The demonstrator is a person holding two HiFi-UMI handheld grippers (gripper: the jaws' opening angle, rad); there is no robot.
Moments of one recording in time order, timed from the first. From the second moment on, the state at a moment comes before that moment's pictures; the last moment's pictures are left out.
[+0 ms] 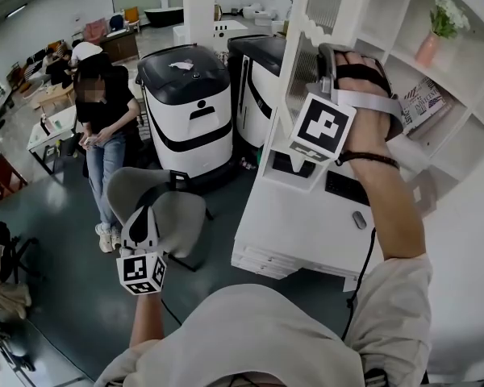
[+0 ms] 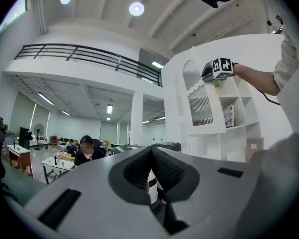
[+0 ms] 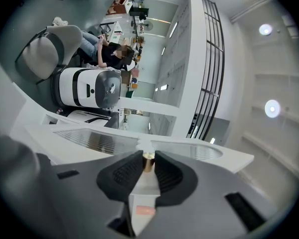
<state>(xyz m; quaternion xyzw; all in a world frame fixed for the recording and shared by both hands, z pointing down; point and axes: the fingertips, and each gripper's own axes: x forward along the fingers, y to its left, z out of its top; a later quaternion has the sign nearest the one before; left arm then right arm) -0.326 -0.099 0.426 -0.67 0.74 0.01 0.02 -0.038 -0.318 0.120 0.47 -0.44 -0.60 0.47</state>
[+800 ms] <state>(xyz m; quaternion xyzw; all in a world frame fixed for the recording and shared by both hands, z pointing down) -0.372 -0.075 0.434 -0.64 0.77 0.01 0.01 -0.095 -0.315 0.123 0.45 -0.42 -0.60 0.51</state>
